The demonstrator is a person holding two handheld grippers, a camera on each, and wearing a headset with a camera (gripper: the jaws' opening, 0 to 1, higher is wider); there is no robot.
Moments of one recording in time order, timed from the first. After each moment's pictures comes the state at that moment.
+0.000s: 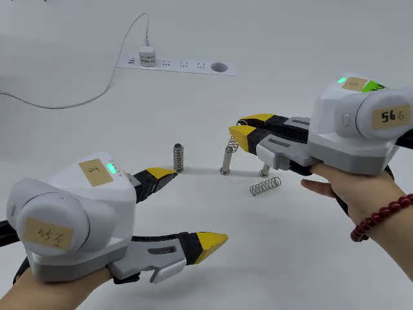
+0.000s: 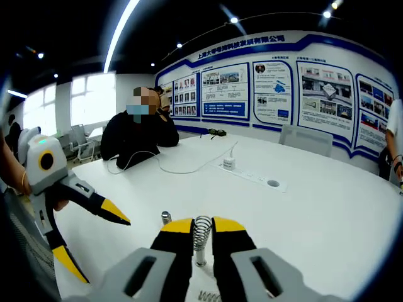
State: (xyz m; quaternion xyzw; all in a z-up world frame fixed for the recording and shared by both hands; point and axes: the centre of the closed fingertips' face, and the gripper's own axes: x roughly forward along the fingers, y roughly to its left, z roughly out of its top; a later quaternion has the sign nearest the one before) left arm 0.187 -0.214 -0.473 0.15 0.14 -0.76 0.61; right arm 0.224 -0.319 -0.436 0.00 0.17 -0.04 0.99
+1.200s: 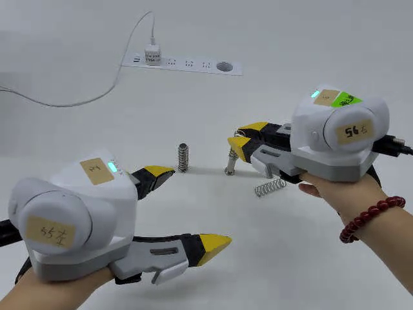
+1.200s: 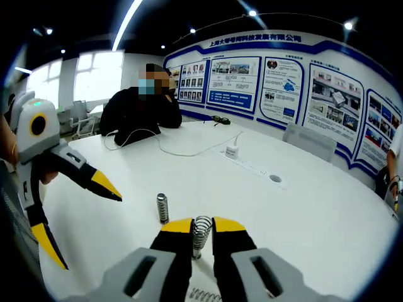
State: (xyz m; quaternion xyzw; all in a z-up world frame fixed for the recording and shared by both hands) left arm 0.192 -0.213 -0.474 0.15 0.15 -0.75 0.62; right arm 0.233 -0.317 -0.465 -0.06 0.22 -0.03 0.97
